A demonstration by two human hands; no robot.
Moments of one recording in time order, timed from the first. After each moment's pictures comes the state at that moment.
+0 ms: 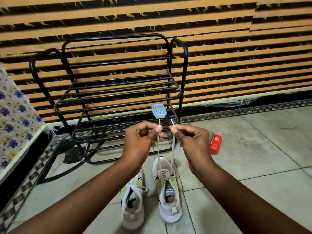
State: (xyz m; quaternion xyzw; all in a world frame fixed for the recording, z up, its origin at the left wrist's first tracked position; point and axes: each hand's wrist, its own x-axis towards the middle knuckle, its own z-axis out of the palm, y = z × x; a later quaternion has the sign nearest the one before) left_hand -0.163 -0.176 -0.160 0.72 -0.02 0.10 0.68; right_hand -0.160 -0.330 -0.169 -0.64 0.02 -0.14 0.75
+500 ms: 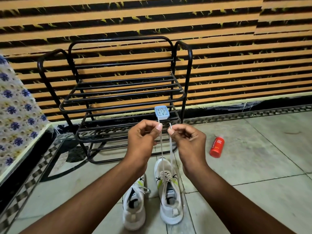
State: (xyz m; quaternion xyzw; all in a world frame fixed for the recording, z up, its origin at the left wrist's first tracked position) left_hand -0.162 -0.180 -0.157 0.68 0.04 0.12 0.72; right_hand -0.160 -0.311 -0.172 -0.64 0.00 -0.17 0.75
